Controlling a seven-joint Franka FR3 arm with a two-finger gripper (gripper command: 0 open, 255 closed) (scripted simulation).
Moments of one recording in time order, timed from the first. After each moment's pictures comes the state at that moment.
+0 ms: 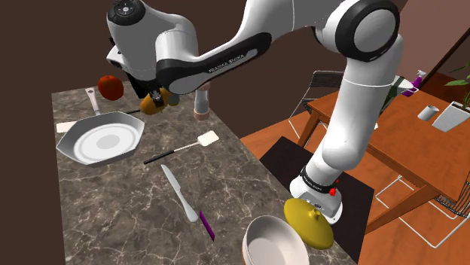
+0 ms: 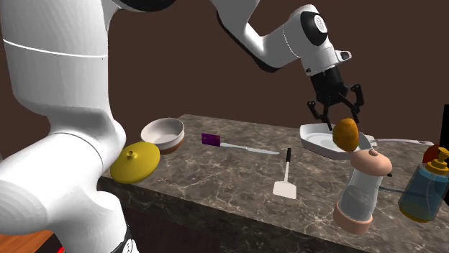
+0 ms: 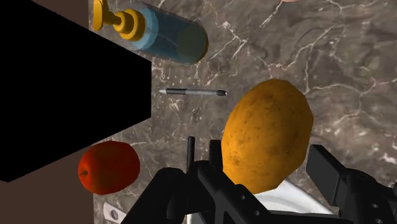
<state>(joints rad) 0.07 0.24 0.58 -1.80 -0.72 2.05 -0.29</state>
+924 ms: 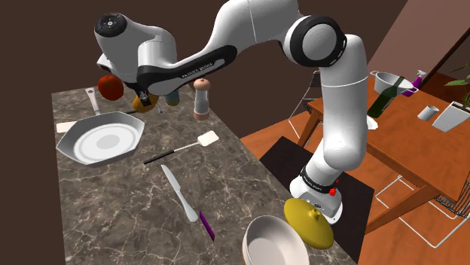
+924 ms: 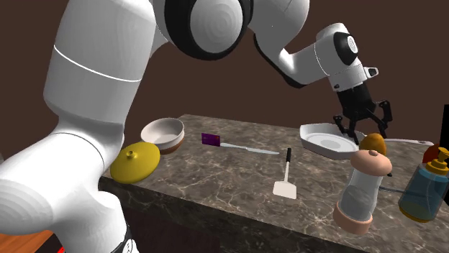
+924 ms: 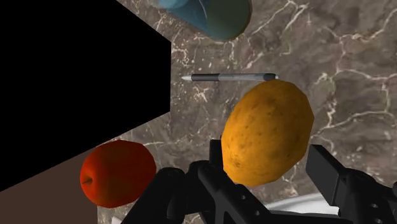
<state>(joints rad) 0.12 0.52 0.51 -1.52 -0.84 2.04 -0.31</state>
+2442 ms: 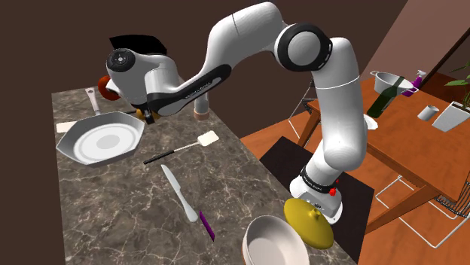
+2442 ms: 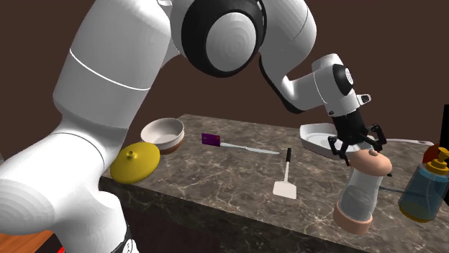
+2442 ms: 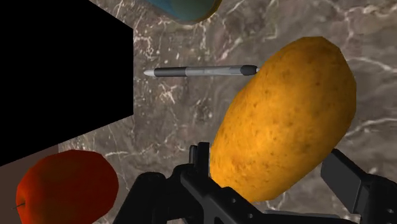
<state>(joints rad) 0.14 0.61 0.47 -1.58 -0.94 2.15 -0.20</state>
